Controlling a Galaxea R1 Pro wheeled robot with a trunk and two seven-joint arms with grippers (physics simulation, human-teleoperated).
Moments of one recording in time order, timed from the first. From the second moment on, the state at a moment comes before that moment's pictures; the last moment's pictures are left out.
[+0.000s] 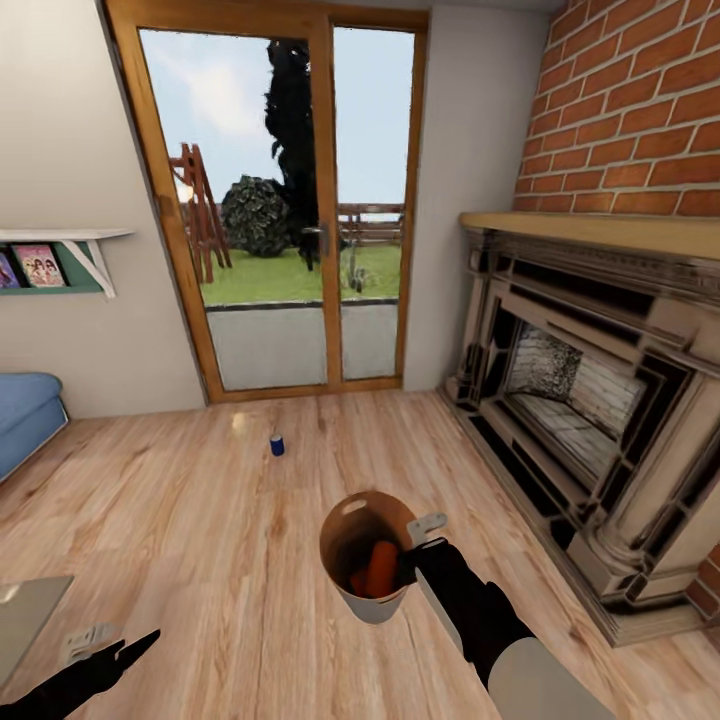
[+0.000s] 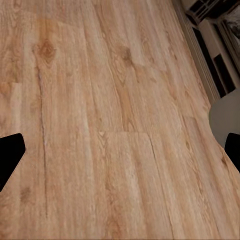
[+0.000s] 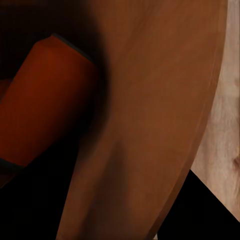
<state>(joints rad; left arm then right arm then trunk) -0.40 0.43 0.36 -0.25 0.22 -0.04 -0.95 -0.60 0.13 0.33 -0.76 0.02 0.66 -0.14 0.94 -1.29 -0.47</state>
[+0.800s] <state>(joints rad) -0.40 0.43 0.36 -0.25 0.22 -0.04 -0.95 -0.60 0.13 0.33 -0.76 0.03 0.66 -0.14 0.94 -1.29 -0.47</state>
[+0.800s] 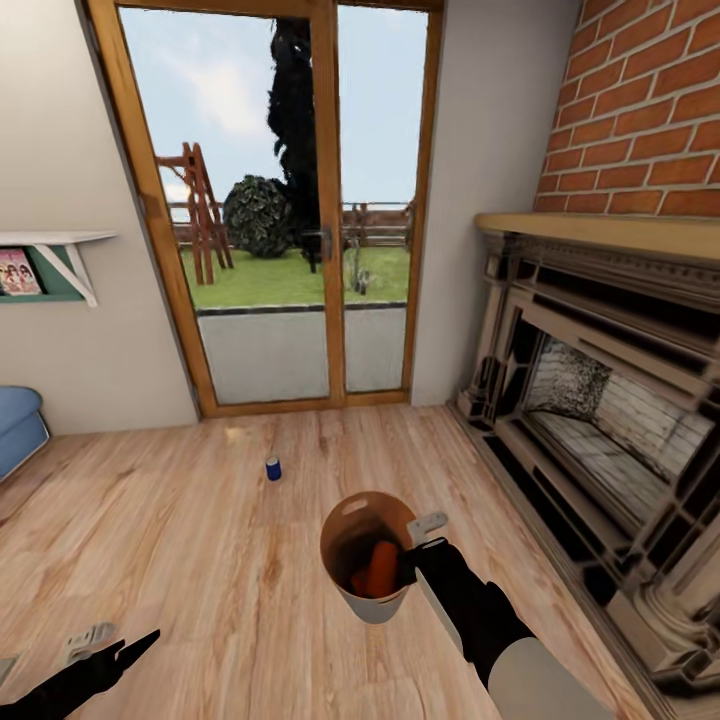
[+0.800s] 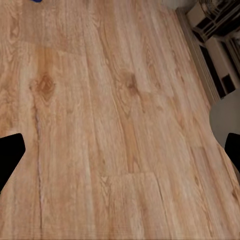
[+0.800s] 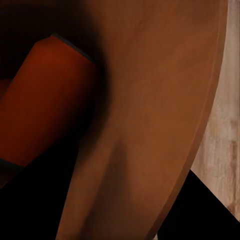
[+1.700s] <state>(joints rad) -0.40 0.43 0.36 -0.25 0.22 -0.04 -0.95 -0.60 0.12 0.32 -1.12 0.03 0.99 -0.14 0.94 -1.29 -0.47</state>
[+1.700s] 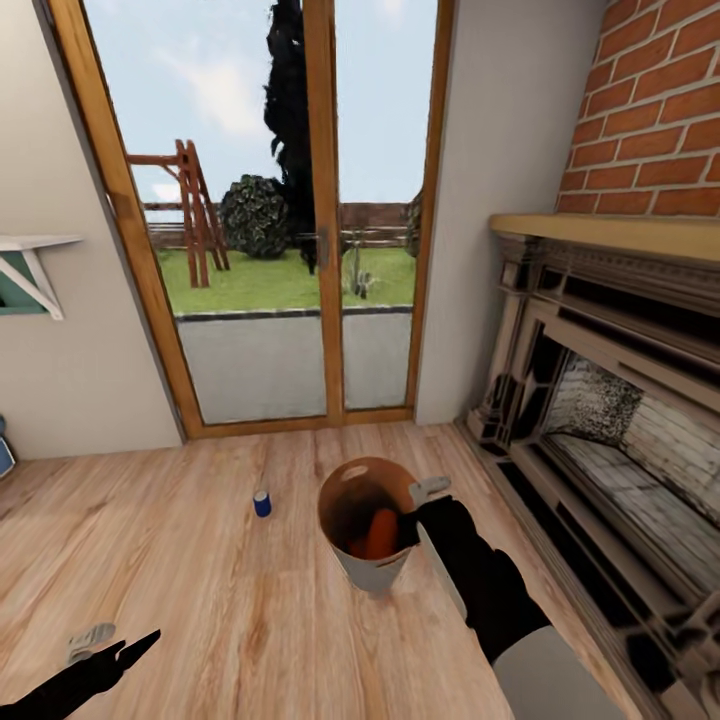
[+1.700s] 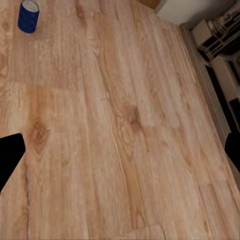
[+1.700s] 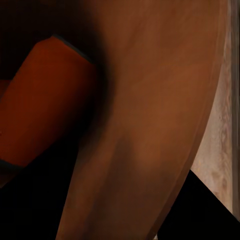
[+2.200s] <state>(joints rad) -0.40 0.42 0.36 -0.25 0.22 -0.04 -0.95 -0.60 0.12 0.31 -1.16 0.03 1.01 -0.14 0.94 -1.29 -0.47</state>
